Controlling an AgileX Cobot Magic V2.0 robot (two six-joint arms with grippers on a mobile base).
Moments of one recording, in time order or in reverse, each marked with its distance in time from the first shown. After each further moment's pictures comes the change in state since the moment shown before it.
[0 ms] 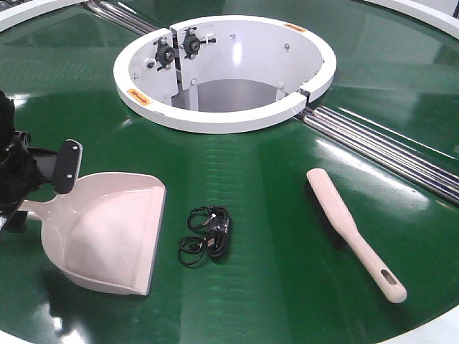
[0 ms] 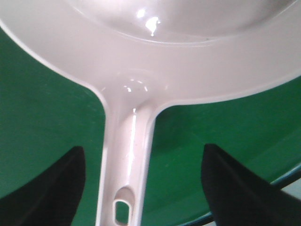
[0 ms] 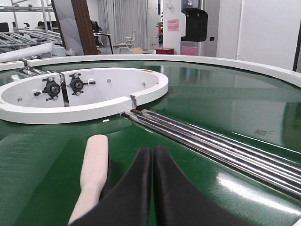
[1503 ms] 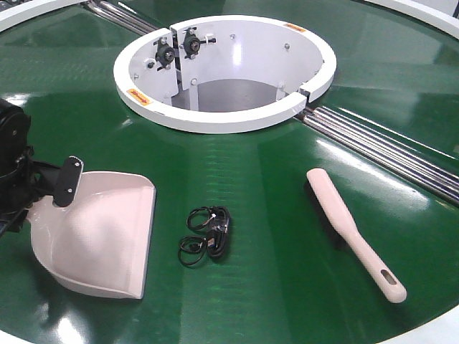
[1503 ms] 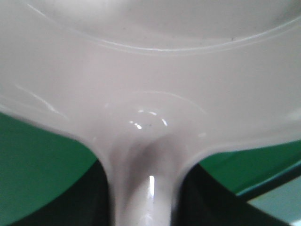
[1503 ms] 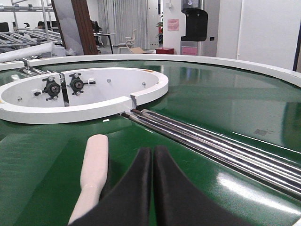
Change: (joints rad) left arm 0.009 0.084 0.000 0.084 0.017 -0.006; right arm 0.000 0.000 0.000 0.000 0.000 0.000
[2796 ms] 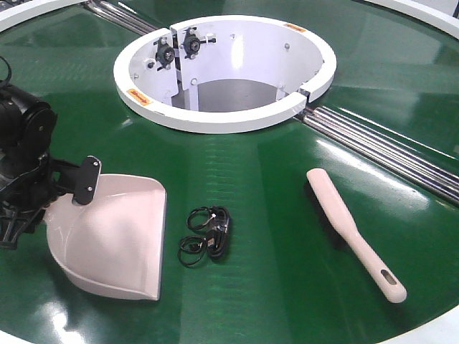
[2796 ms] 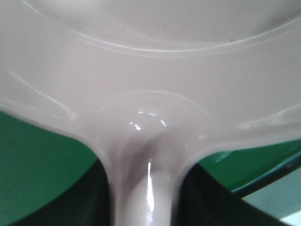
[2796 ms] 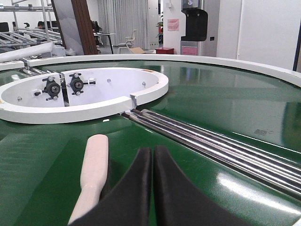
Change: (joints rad) left arm -0.091 0.035 -0.062 0.002 0.093 -0.081; right arm 0.000 0.000 0.000 0.000 0.000 0.000
